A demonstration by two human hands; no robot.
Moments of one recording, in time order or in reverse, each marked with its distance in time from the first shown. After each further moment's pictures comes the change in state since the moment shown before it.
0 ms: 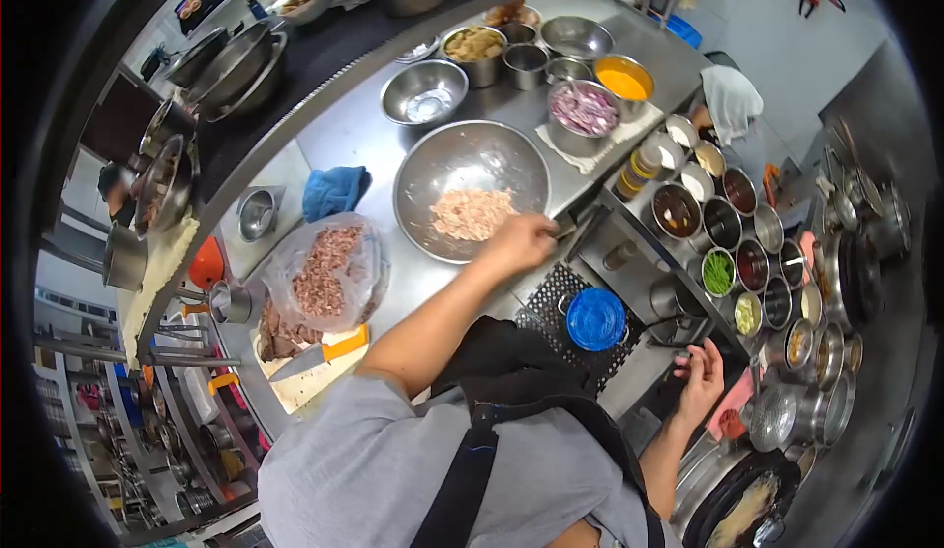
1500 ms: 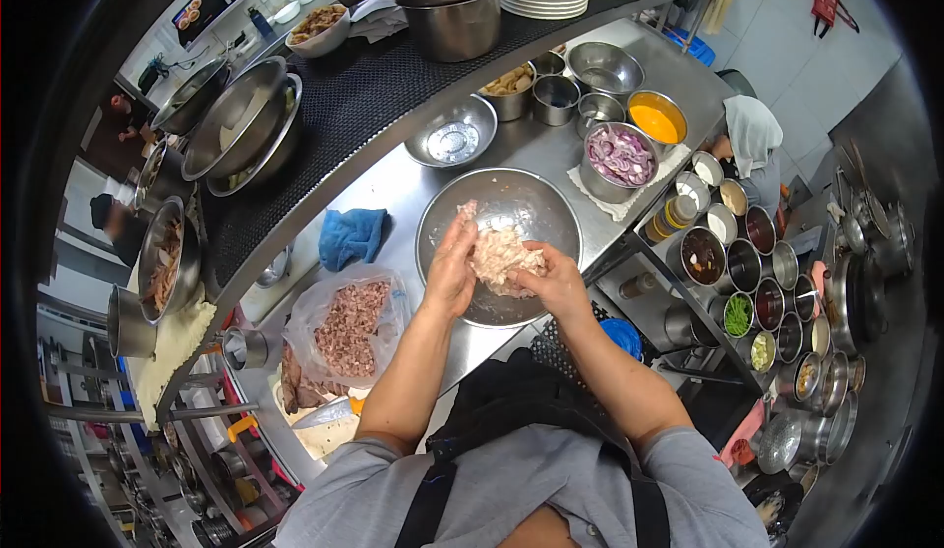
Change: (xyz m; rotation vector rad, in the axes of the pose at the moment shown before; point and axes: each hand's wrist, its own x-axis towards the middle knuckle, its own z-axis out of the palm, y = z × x) left_hand 0.000 -0.053 -0.129 -1.460 0.459 -0.226; right_hand 0.035 -0.046 0.388 0.267 -0.905 0.213
